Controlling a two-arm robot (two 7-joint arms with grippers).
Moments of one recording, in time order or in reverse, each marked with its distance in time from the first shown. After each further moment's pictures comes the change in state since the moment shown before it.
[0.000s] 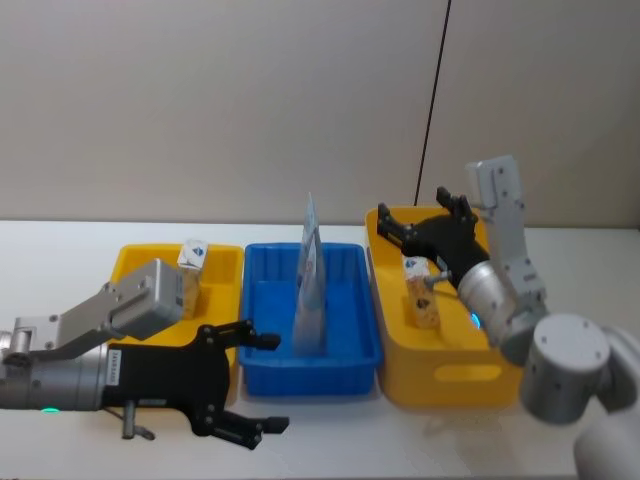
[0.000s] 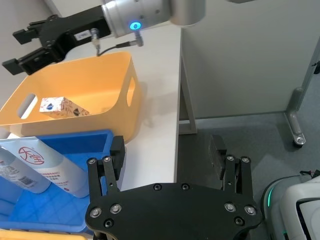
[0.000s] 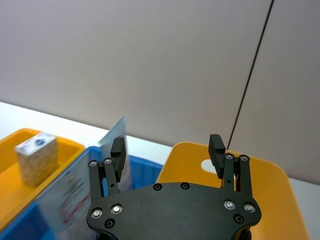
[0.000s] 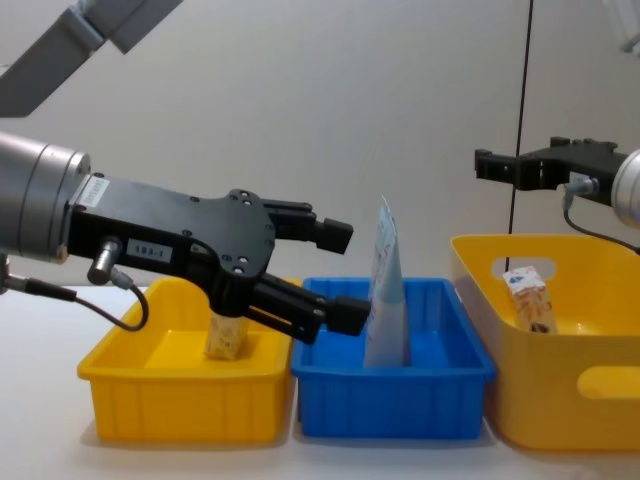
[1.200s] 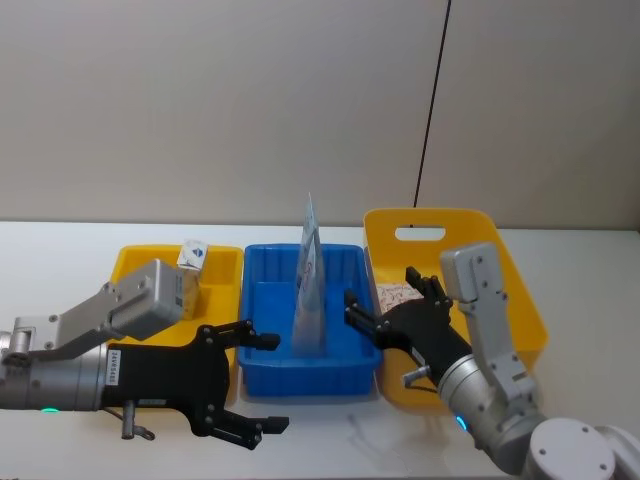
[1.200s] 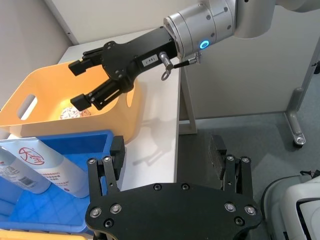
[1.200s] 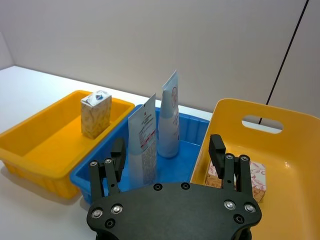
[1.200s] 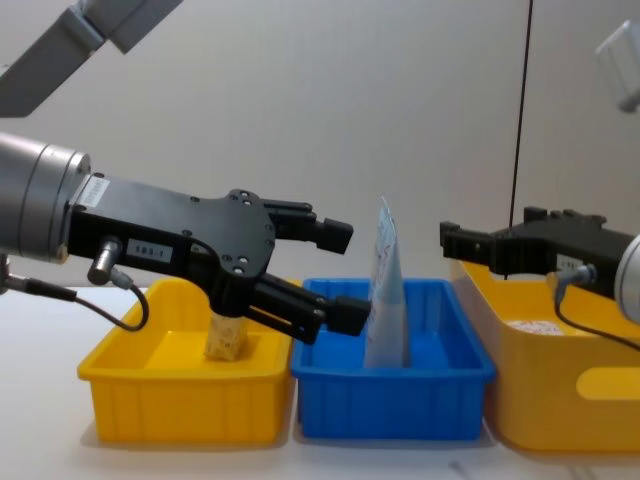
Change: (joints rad) left arm 0.000 0.000 0.000 0.000 0.000 0.000 0.000; right arm -0.292 0.022 -0.015 -0.324 -0.020 0.096 -0.024
